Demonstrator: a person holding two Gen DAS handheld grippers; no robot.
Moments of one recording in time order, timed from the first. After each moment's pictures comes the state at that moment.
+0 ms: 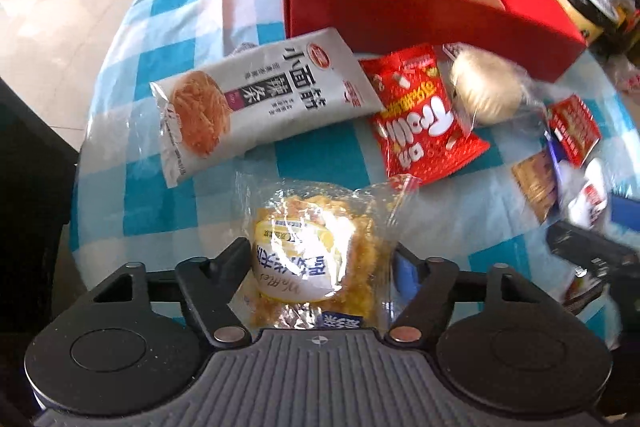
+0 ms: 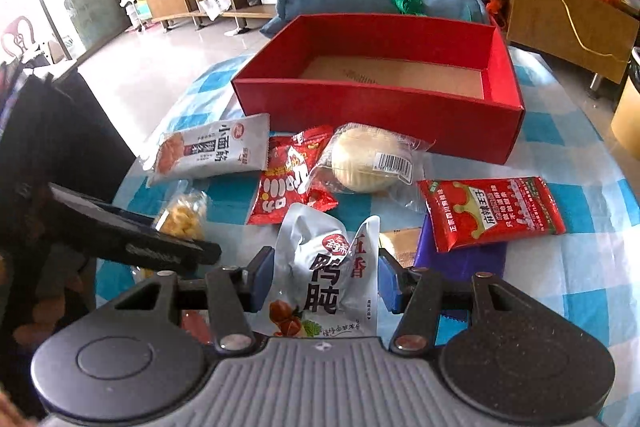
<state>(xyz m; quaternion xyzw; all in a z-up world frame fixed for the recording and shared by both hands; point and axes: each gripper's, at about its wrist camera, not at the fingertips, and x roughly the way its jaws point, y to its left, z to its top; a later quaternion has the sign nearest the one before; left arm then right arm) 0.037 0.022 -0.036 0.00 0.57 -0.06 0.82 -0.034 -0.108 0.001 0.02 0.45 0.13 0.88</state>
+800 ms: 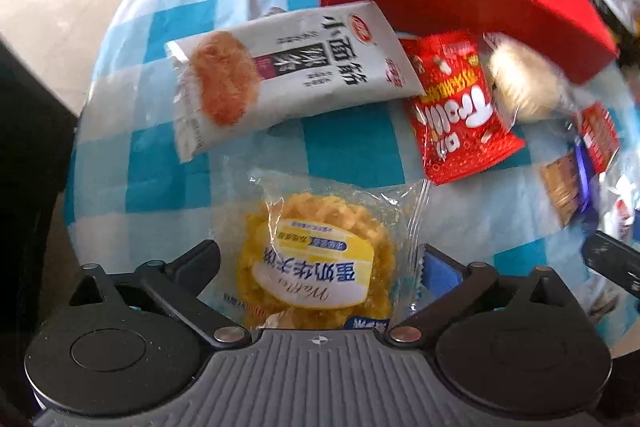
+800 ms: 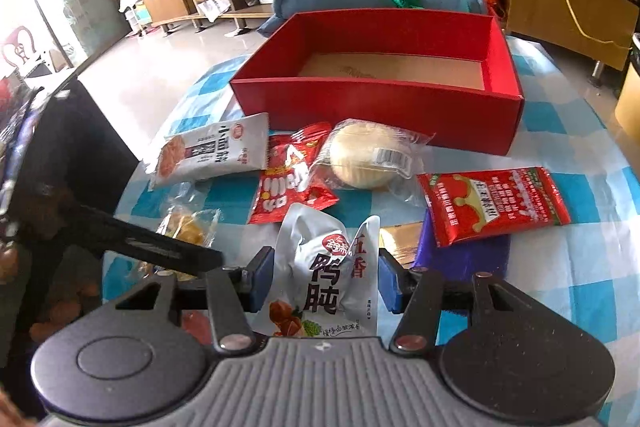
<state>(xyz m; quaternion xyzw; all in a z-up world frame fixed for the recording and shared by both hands) 0.055 0.033 -0.061 -0.01 0.61 -0.04 0.79 -0.034 -0.115 0.001 0.04 0.46 0.14 0.88</state>
